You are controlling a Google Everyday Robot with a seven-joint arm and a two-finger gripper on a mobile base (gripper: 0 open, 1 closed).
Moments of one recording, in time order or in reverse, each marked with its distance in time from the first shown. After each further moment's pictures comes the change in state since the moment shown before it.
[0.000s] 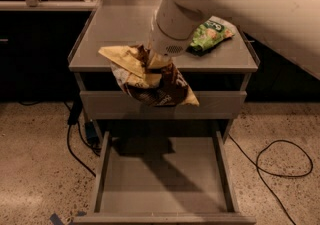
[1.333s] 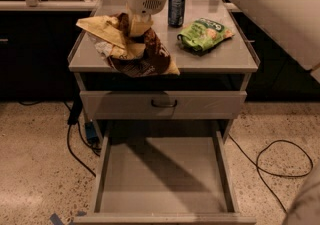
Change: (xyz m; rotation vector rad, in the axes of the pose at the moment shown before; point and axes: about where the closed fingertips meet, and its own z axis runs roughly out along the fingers) arm -0.047 -0.071 -0.027 -0.023 0.019 -0.120
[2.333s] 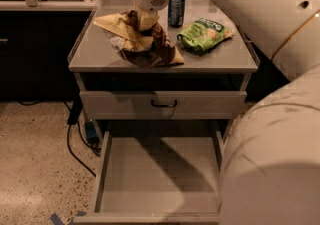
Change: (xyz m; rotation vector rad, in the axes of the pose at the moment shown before) arm 0.042 -0.044 0.037 0.016 0.060 -0.077
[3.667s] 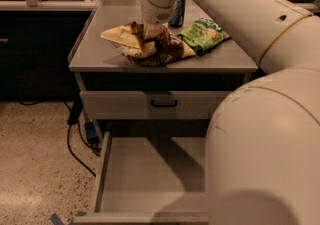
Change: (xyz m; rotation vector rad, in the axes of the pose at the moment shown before) arm 0.028 -0.005 0.062 -0.009 -0.036 0.019
